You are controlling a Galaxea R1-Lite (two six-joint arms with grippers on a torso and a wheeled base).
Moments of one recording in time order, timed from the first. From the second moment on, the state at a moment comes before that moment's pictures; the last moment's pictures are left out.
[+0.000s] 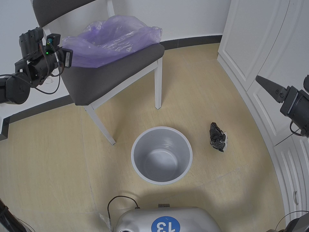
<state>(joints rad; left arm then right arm) -0.16 1.74 -1.41 -0.42 0.15 0.38 0.52 1.20 -0.64 -0.65 -0.16 0.32</state>
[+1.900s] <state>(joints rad) -0.97 1.53 -1.64 -0.19 0.44 0.45 0.36 1.20 -0.55 -0.64 0.03 0.31</state>
